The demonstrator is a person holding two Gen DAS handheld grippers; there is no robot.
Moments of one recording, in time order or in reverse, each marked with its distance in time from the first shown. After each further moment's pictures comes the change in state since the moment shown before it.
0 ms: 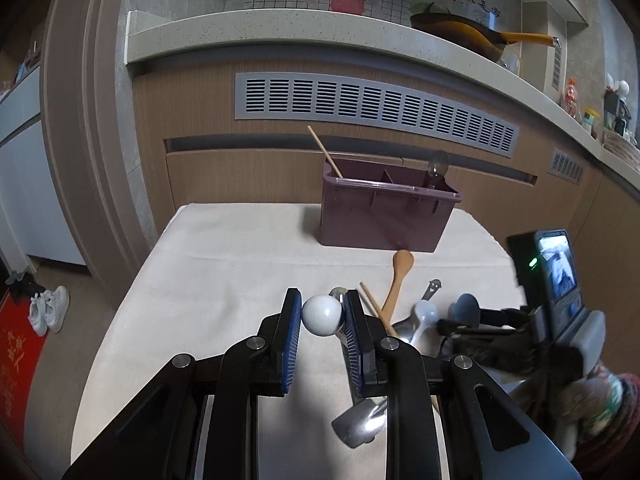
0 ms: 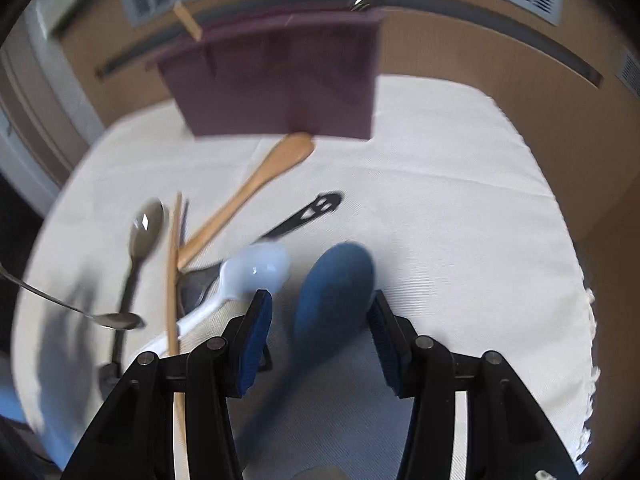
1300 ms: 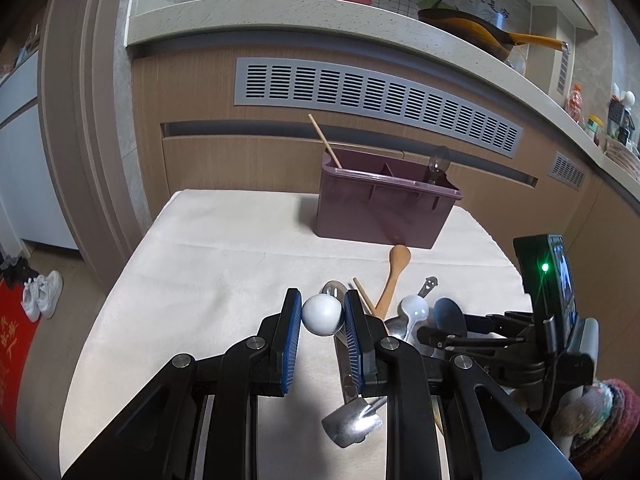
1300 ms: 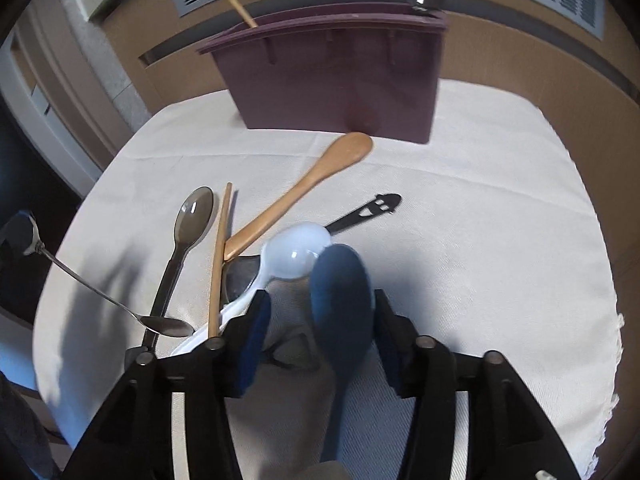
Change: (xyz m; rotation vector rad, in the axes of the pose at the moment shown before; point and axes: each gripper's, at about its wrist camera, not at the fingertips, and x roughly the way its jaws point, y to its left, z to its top) left arm 0.007 -0.001 -0.002 -0.046 0.037 -0.015; right arm -0.002 0.009 -0.003 -0.057 0.003 0.171
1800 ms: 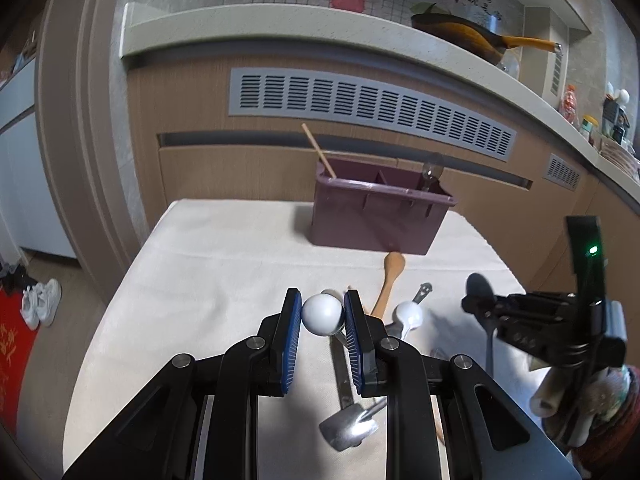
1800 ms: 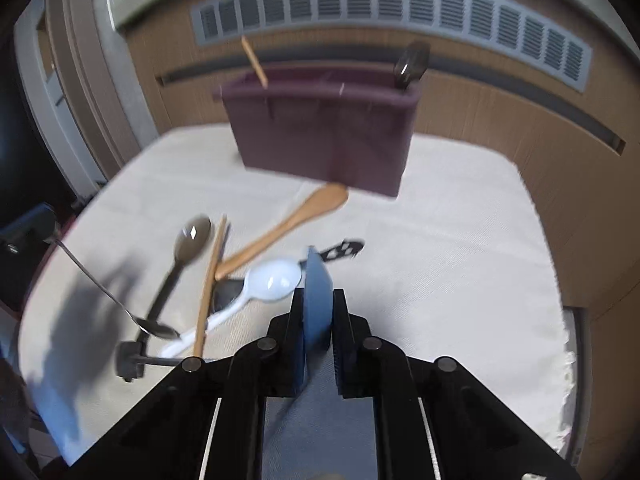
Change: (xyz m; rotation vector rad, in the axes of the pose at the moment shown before) left arm -0.006 -0.008 0.006 0.027 -0.030 -0.011; right arm -0.049 -0.019 0.001 -0.076 -0.154 -0.026
